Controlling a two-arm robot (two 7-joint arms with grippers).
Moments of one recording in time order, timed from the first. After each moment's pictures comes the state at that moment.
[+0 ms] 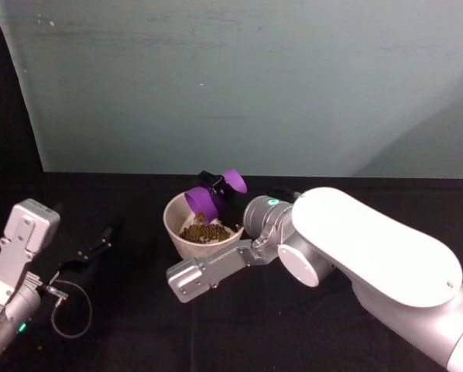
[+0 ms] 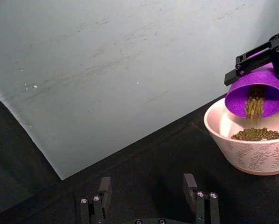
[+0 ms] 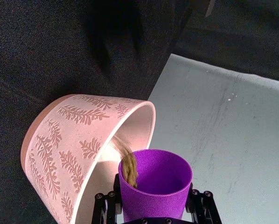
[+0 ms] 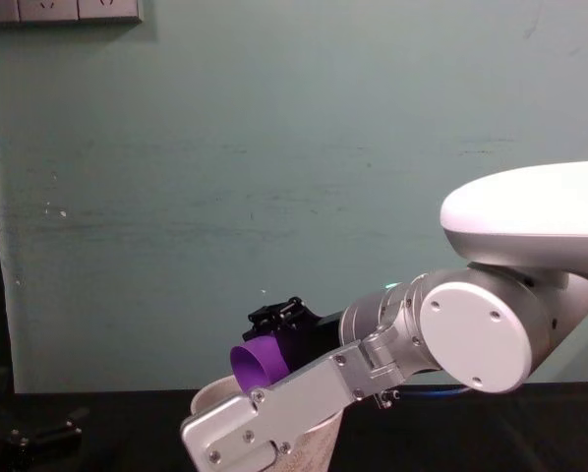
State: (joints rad) left arm -0.20 0.60 0.45 -1.41 -0.25 -0.12 0.03; right arm 0.85 0.21 -1.01 -1.07 -1.08 0.00 0.33
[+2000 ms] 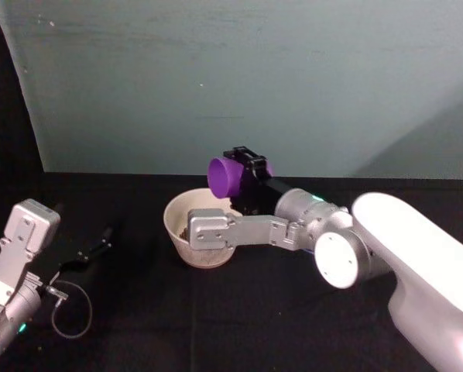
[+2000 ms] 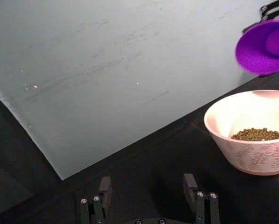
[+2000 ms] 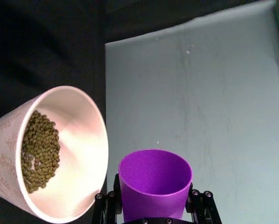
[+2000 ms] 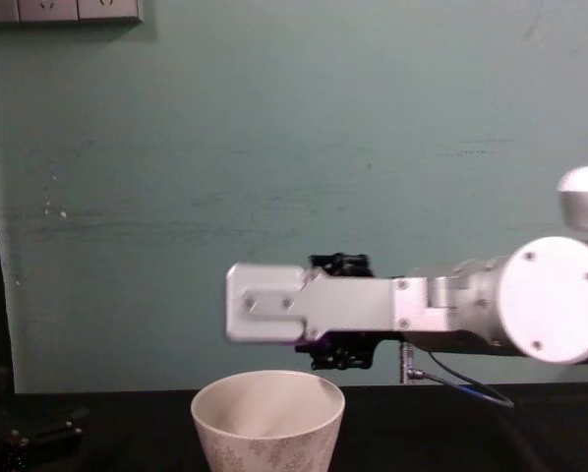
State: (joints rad) left arm -0.20 0.60 0.45 -1.41 -0.25 -0.12 0.03; right arm 0.67 0.25 -0.74 -1.22 -0.83 0.04 0.26
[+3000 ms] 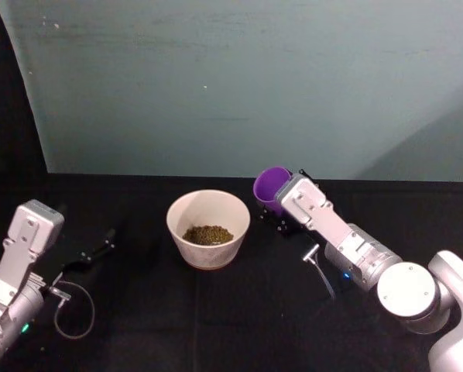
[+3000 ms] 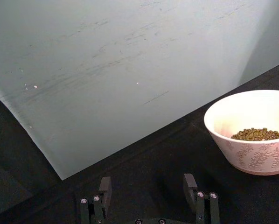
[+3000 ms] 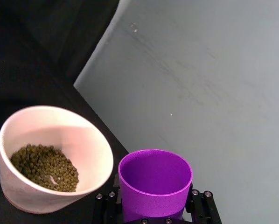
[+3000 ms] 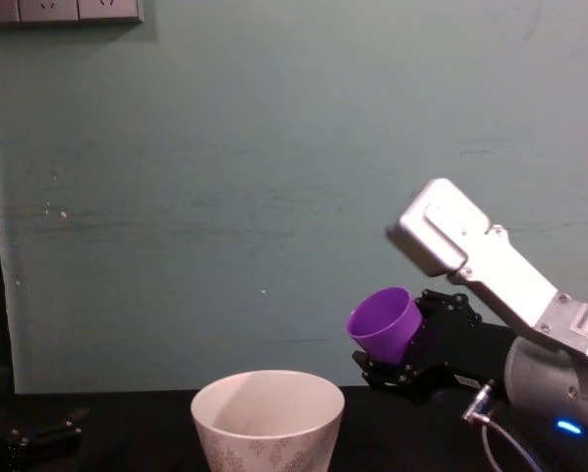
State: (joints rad) left arm -0.20 0.60 0.45 -1.41 -0.25 -0.12 0.03; right arm 0.45 0.21 -0.42 -1.20 -0.35 -0.10 0.22
